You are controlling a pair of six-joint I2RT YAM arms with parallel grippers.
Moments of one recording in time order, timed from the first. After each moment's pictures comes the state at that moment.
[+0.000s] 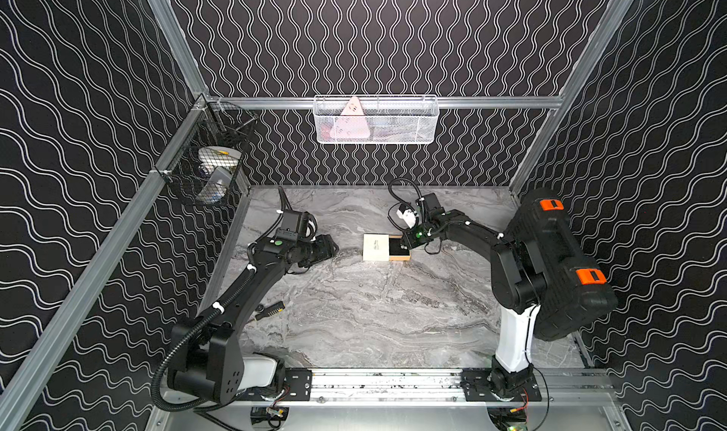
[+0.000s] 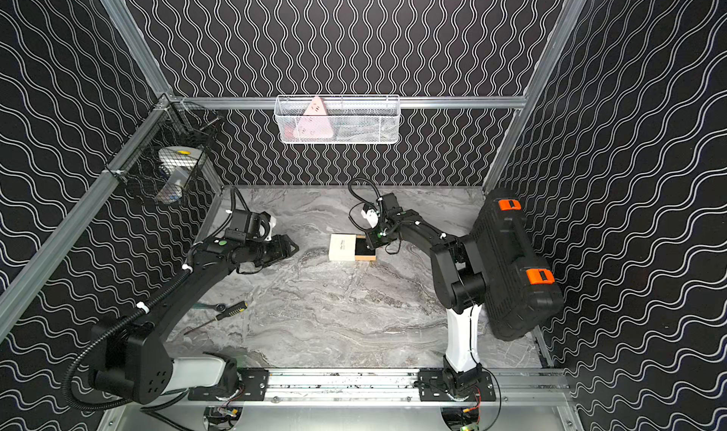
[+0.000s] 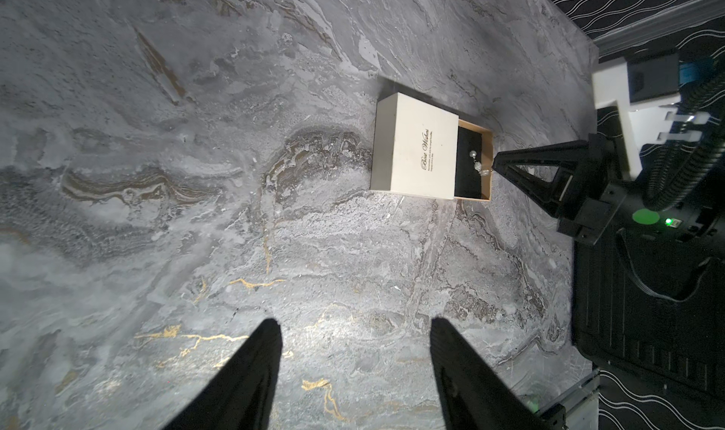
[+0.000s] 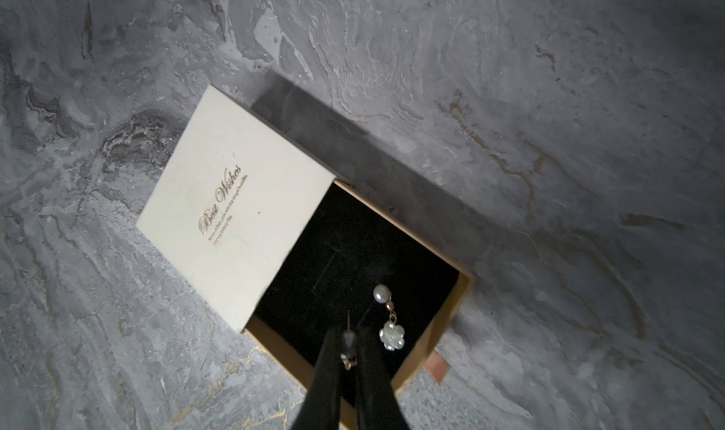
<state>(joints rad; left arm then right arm) -0.16 1.34 1.02 -0.60 0.31 -0.54 0.41 2.01 1.49 -0.53 -0.28 -0.05</state>
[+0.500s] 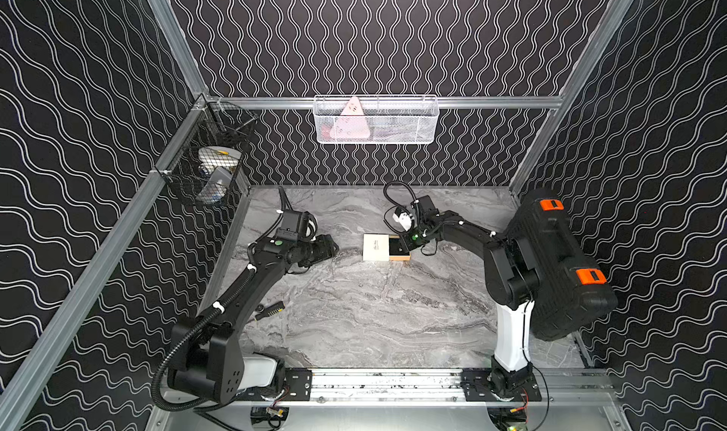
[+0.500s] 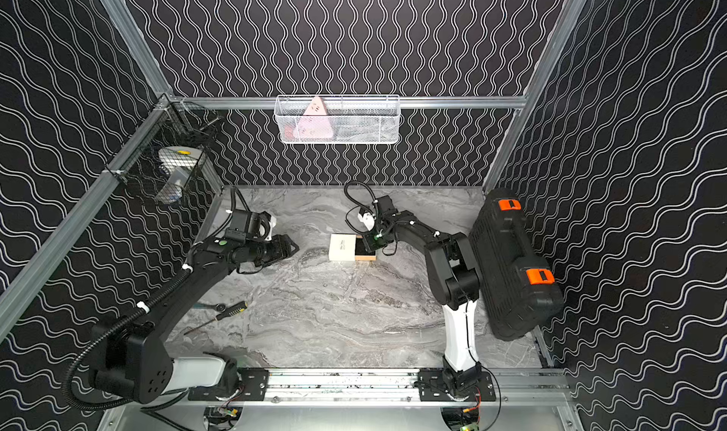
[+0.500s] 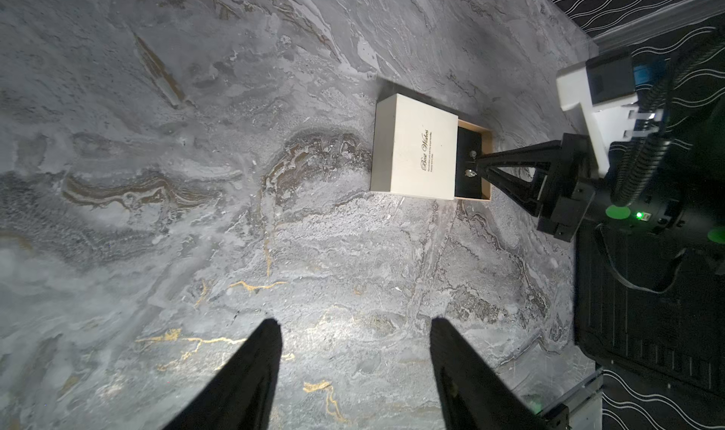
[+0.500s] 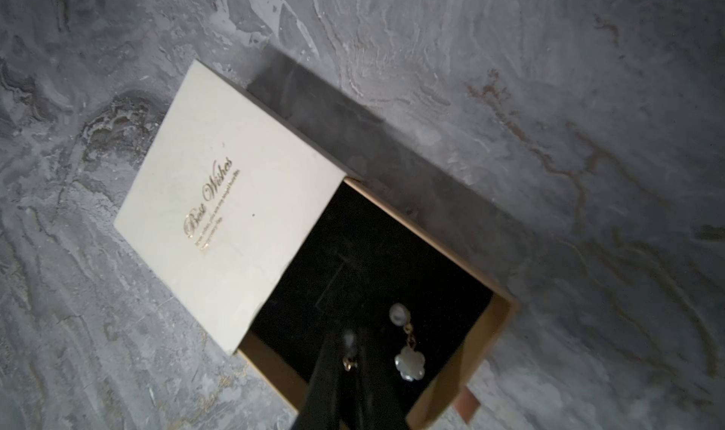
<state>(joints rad) -0.16 1.34 1.02 -0.60 0.31 -0.53 0.43 2.07 1.52 -0.55 -0.28 -0.06</state>
